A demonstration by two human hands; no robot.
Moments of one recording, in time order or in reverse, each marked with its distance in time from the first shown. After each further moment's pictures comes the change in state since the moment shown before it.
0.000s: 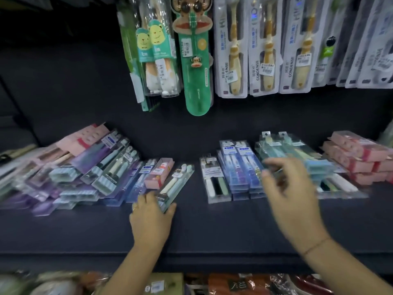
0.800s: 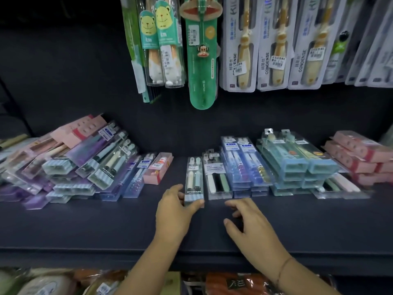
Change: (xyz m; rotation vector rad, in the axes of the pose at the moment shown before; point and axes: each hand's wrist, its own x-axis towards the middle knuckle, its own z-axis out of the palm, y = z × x) left_hand -0.004 0.028 0.021 -0.441 -0.139 0.073; right_hand -0.050 0.013 0.050 -0.128 -0.614 0.186
